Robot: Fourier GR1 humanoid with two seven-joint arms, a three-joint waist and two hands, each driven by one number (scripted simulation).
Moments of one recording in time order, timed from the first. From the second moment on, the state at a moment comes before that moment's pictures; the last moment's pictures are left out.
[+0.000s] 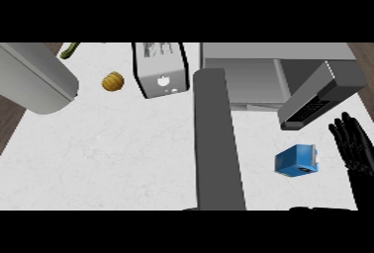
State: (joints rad) left arm 0.90 0.09 -0.07 -2.32 0.24 -0.15 -0.47; right arm 0.20 -0.08 -0.12 -2.02 0.06 0.20 -0.05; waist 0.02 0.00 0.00
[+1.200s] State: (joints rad) left arm 1.04 0.06 0.01 -2.30 0.27 -0.31 -0.60; right arm -0.03 -0.17 -0.23 -1.29 0.19 0.15 -0.46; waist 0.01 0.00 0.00
